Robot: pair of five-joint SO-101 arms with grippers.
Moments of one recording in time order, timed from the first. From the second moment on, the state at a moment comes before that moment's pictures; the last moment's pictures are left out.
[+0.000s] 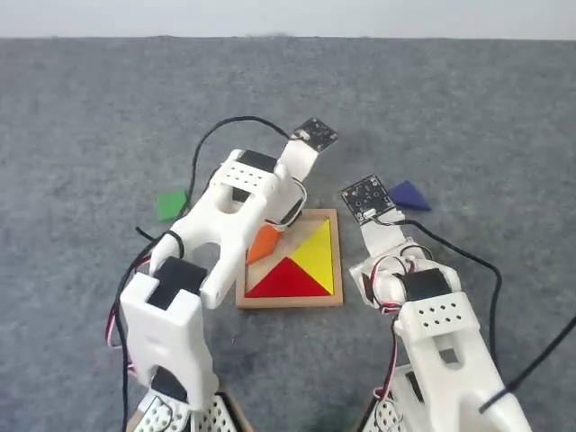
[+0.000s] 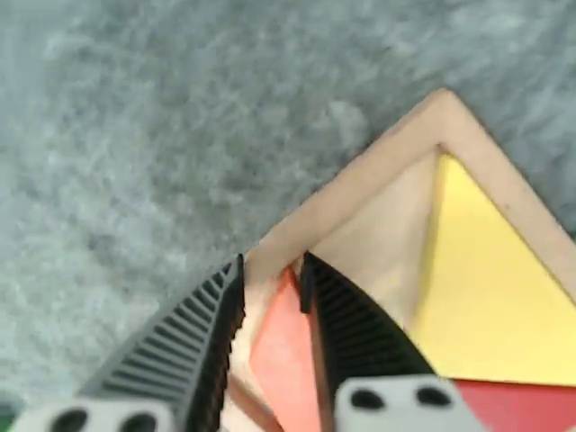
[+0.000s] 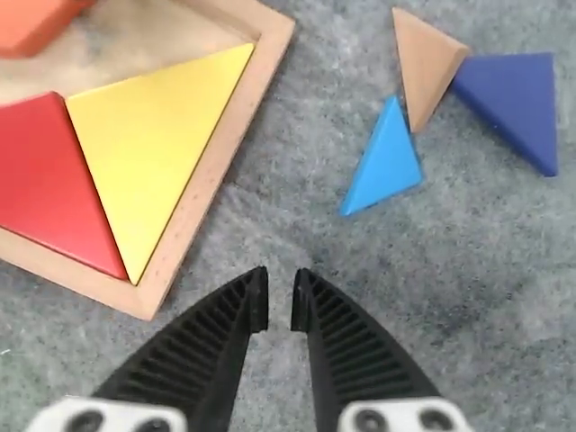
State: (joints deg) left arm 14.9 23.3 10.1 63.1 -13.7; right arm -17.0 -46.6 67.6 51.2 14.3
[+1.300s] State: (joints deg) left arm 1.0 -0.4 28.0 61.1 -4.1; right arm -17.0 -46.6 68.0 51.2 14.3
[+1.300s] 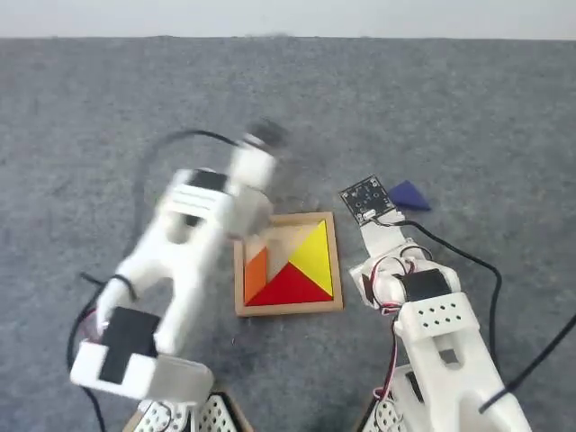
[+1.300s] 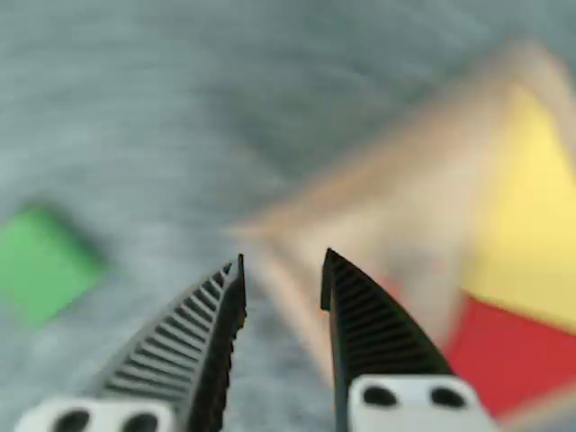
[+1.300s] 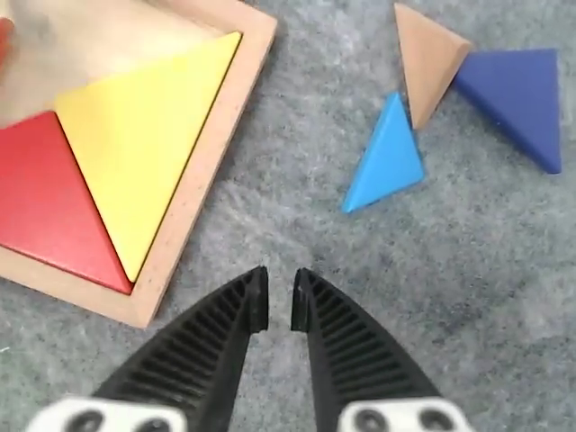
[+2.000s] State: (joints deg) left arm -22.2 1.8 32.4 36.2 18.9; right arm -0.8 -26.1 30.9 71.4 23.7
